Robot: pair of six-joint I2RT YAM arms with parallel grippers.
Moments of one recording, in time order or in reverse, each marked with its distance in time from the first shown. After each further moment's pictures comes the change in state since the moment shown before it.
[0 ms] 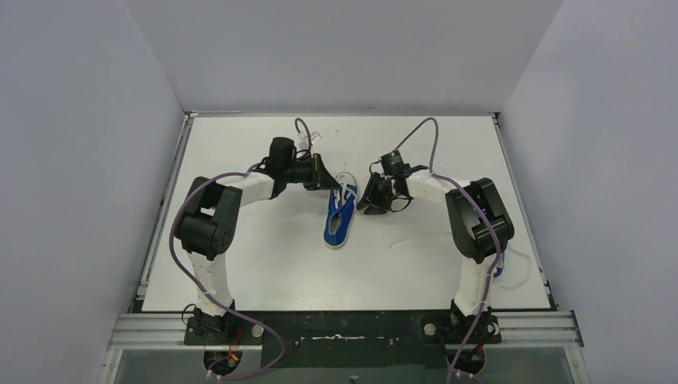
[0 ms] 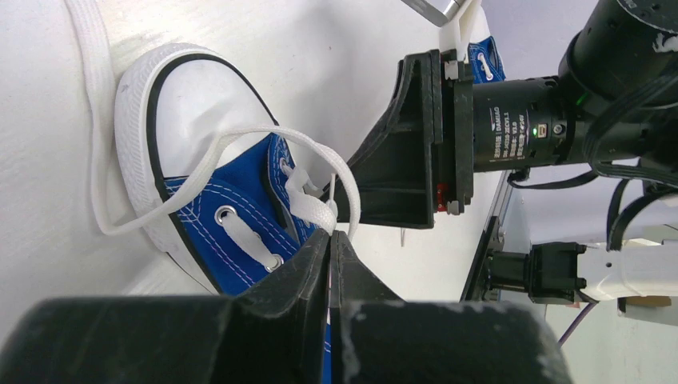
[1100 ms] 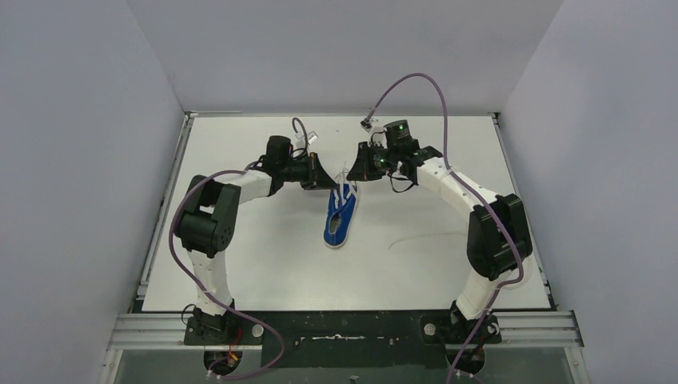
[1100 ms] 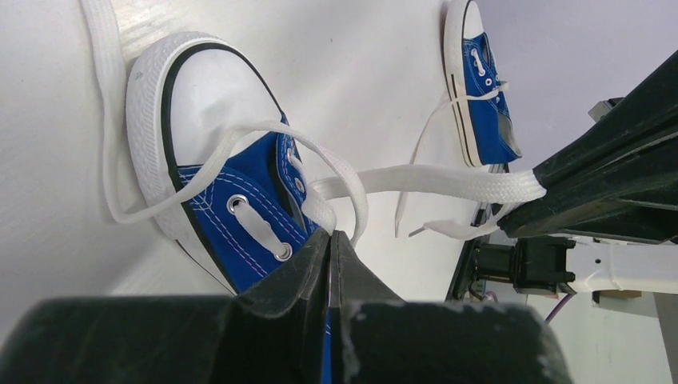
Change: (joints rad) left arm 0.028 0.018 0.023 -0.040 0.044 -0.005; right arm 0.027 -0.172 0.185 -0.020 -0.211 -0.550
